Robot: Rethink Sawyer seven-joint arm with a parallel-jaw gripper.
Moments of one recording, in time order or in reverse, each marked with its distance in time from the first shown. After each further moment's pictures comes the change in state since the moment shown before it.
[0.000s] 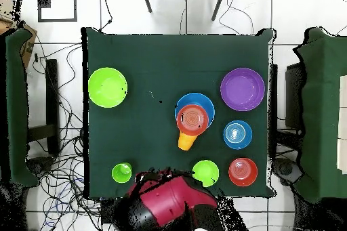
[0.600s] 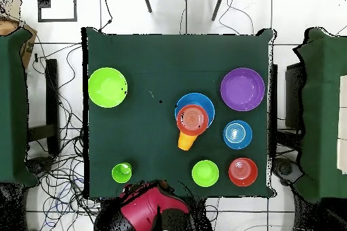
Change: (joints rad) arm 0.224 0.077 -0.162 -0.006 0.011 -0.035 0.086
